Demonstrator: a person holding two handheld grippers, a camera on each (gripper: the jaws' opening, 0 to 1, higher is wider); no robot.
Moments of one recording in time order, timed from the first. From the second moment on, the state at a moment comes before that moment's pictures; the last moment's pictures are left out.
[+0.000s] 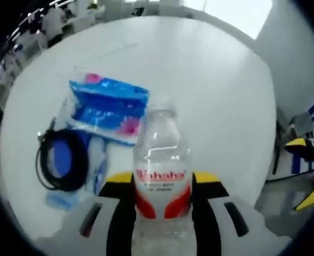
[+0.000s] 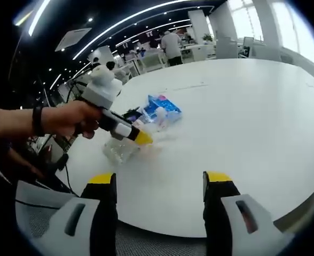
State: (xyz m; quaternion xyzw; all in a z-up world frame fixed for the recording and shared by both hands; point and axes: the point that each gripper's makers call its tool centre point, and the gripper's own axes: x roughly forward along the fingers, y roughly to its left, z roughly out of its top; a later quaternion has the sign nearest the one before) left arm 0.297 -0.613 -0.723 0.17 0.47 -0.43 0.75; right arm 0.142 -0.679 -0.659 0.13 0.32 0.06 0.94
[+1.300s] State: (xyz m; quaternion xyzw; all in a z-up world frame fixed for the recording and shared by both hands) left arm 0.472 -0.445 -0.582 0.02 0.33 -0.23 0.91; right arm 0.140 -0.673 -0.664 0.12 0.34 0.07 0.93
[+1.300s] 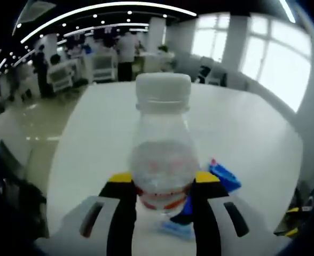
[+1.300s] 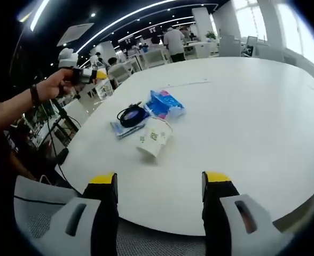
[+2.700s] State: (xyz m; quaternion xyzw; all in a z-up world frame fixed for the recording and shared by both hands) left arm 0.544 -0.374 -0.689 0.03 0.30 -0.12 0.95; right arm 0.133 -0.676 -0.678 0.10 0.37 0.06 0.92
